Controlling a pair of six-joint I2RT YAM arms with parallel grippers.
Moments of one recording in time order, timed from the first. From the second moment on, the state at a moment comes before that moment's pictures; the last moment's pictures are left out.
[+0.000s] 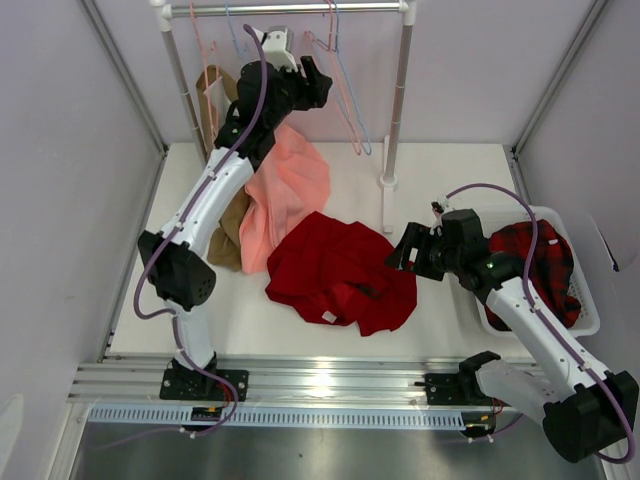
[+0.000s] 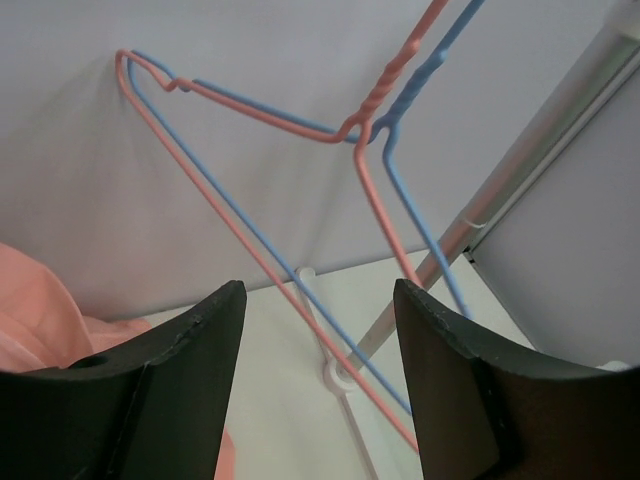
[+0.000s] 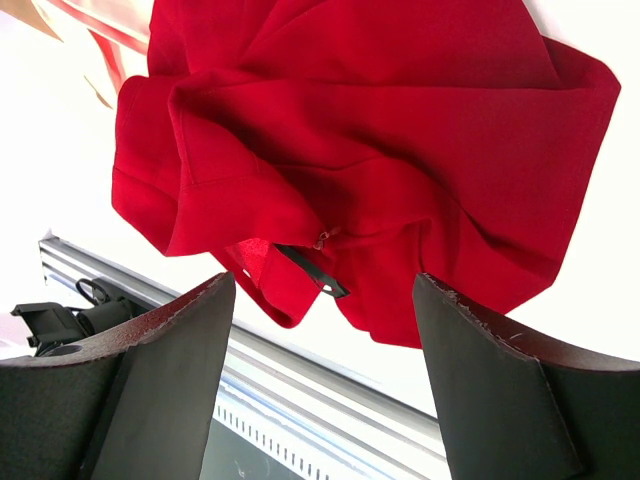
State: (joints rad) left arm -0.43 1.91 2.09 -0.14 0.02 -0.30; right arm 0.39 1.01 0.86 -0.58 -0.25 0.61
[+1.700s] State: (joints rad) left arm -0.51 1.91 2.11 -0.08 -0.02 -0.31; right arm 0.39 1.00 0.86 -0.61 -0.25 0.59
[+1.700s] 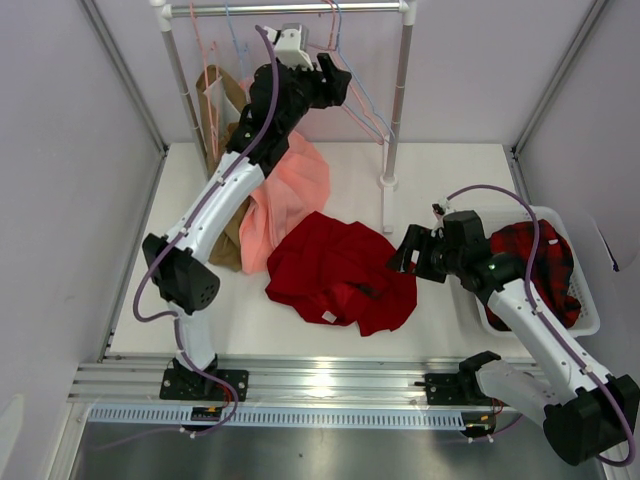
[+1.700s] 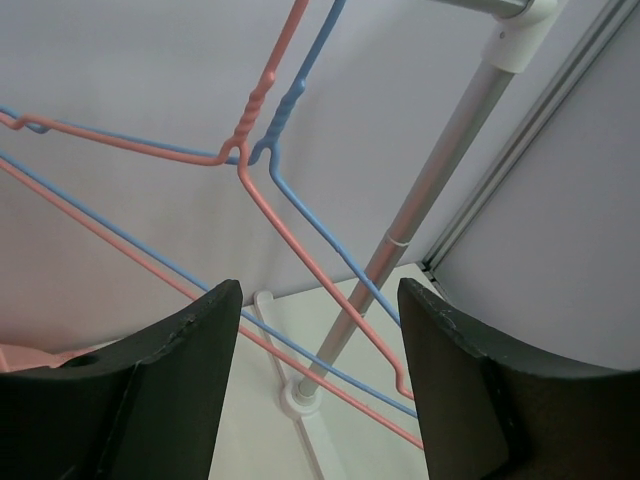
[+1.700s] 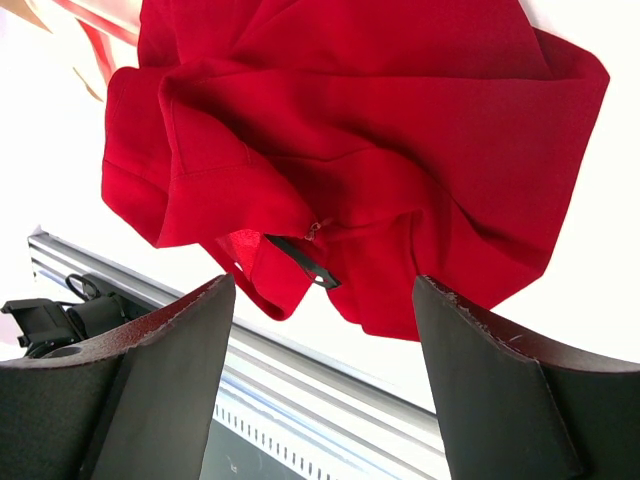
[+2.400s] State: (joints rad) left arm -0.52 1.94 2.11 -0.10 -0.07 -0.31; right arm 0.38 0.98 0.84 -0.62 -0.26 0.59
